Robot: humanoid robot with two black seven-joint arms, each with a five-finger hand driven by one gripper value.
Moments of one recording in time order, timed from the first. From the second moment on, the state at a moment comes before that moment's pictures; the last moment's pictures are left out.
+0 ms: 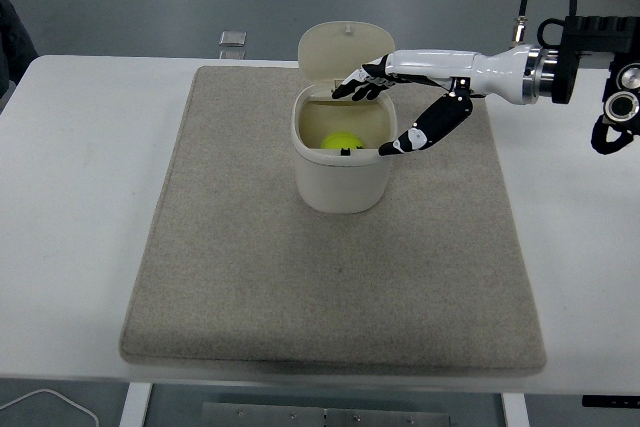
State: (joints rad) left arm -0.02 0.00 -0.04 -0.12 0.01 -0.05 -0.32; right arm 1.30 -0.59 0.21 1.27 -1.05 0.38 0.27
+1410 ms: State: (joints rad) left arm -0.02 0.00 -0.04 -0.12 0.01 -0.05 -0.32; right arm 1.03 -0.52 0.41 0.99 -0.19 0.09 0.26
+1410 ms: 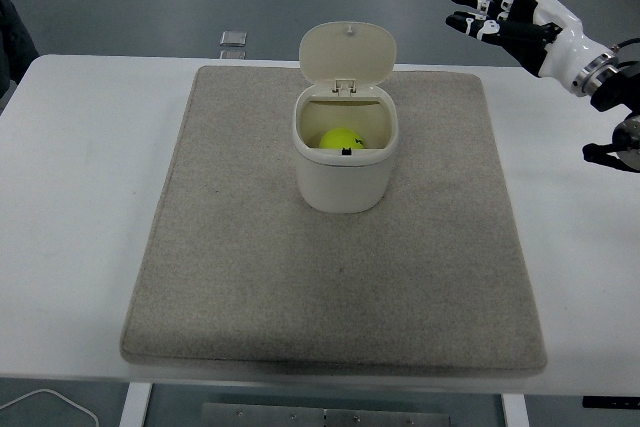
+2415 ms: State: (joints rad) left arm -0.02 0.00 -0.04 -0.12 0.01 -0.05 -0.32; right arm 0.95 -0.45 0.42 0.86 0.12 0.09 0.18
